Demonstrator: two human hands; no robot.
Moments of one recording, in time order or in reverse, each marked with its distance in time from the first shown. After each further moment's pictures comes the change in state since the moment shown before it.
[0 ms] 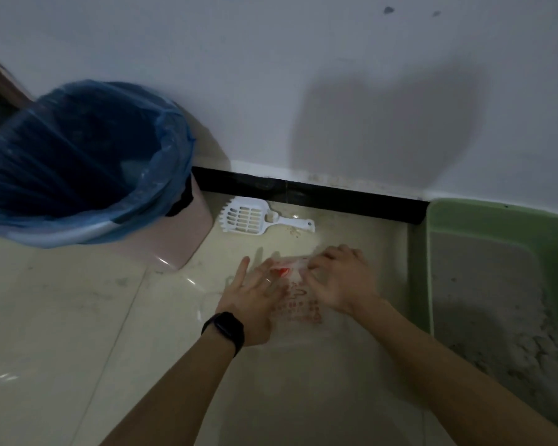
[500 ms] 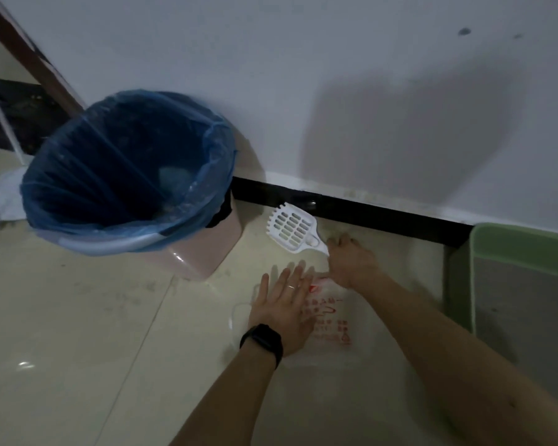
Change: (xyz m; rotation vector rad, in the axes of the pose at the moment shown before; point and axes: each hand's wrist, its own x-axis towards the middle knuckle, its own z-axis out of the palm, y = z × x) left_hand 0.012 -0.018 0.021 -0.279 0.075 -0.242; right_hand 0.112 -0.032 0.013 -0.186 -0.362 0.089
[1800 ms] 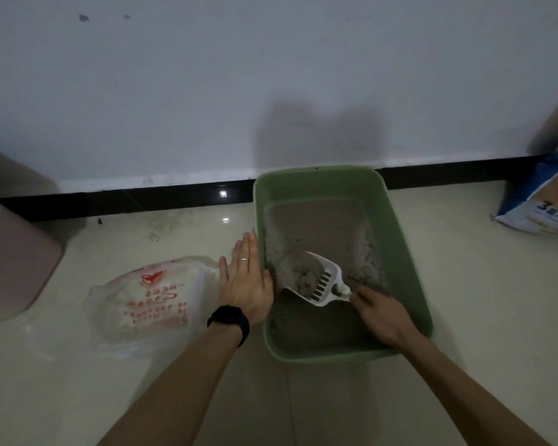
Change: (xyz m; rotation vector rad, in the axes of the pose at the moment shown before) left_hand 0.018 0.279 0.014 -0.272 0.179 0.093; right_hand -0.331 0.285 0.119 0.753 -0.013 0.532
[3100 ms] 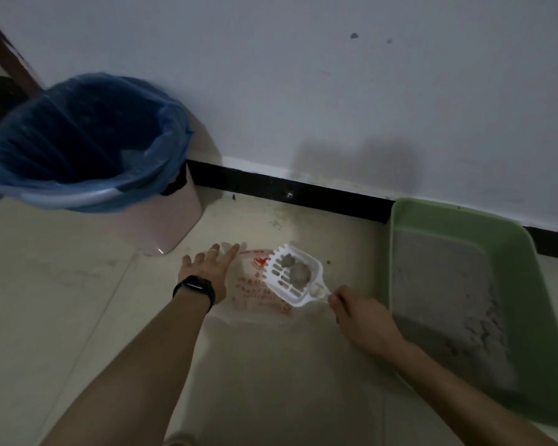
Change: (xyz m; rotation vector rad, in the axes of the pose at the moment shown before) left_hand -0.050 -0.261 -0.125 0.415 -0.296 -0.345; right_hand -0.008 -0.226 0.096 -0.248 -0.001 -0.485
